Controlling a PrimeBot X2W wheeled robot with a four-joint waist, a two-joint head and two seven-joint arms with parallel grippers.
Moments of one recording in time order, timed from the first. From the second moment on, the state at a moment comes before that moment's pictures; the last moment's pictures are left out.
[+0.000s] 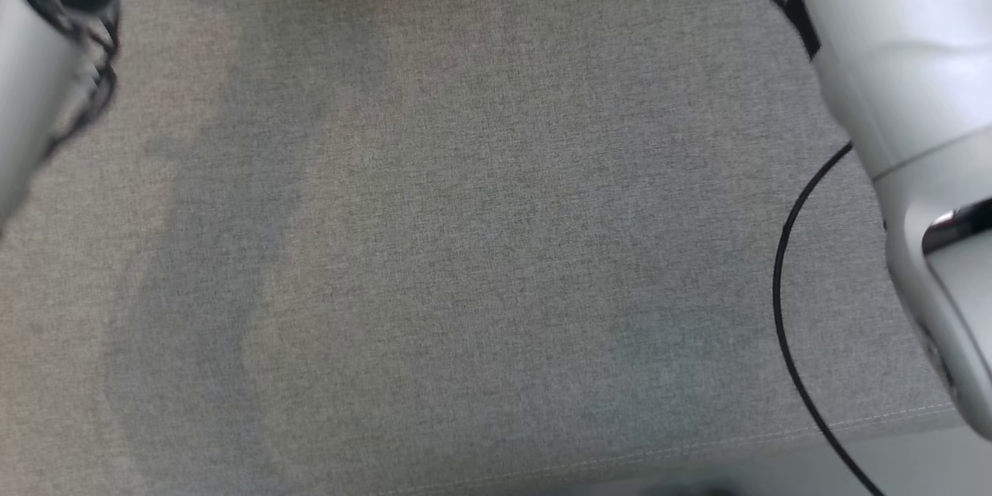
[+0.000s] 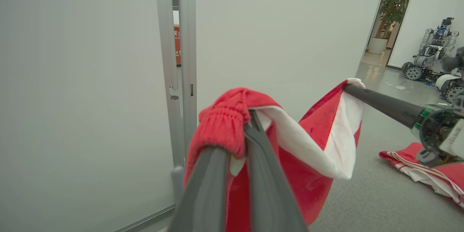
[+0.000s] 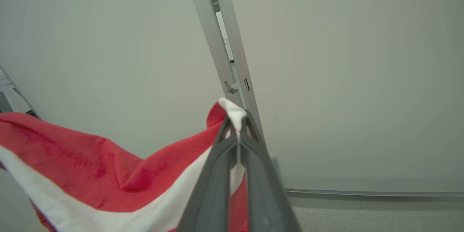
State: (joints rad) left arm -1.45 0.49 -0.94 0.55 -1.06 -0.13 -0.26; right arm -1.51 -0.06 0.41 1.01 0.64 0.13 -0.24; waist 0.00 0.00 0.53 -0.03
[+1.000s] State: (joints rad) left arm -0.28 0.40 -0.74 0.25 -0.64 -0.09 -0.26; right arm -0.32 -0.28 0.39 0.43 0.87 0.13 -0.24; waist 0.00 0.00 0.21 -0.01
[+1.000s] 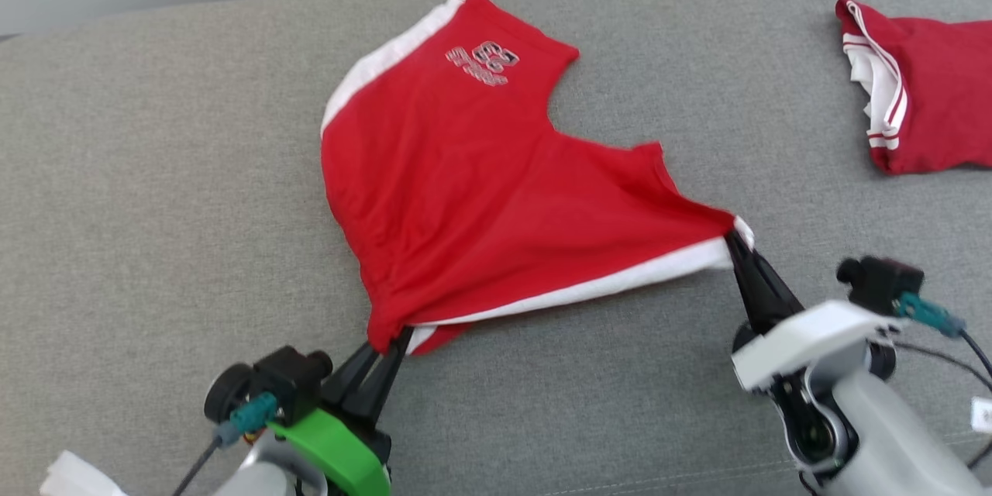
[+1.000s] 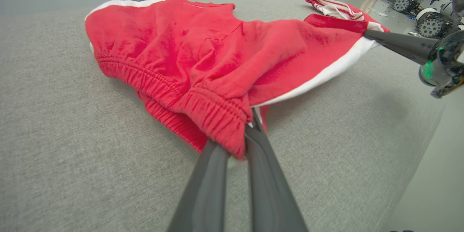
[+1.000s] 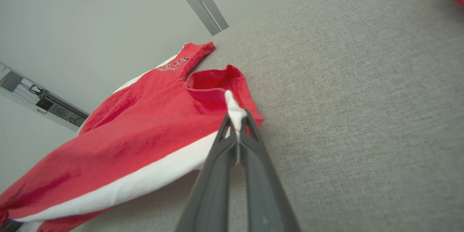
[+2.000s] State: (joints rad) left arm -0.33 0.33 -0.78 0.18 -0.61 -0.12 -0.26; right arm -0.40 -0.07 -0.07 0.21 0.66 0.13 0.09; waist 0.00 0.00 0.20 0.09
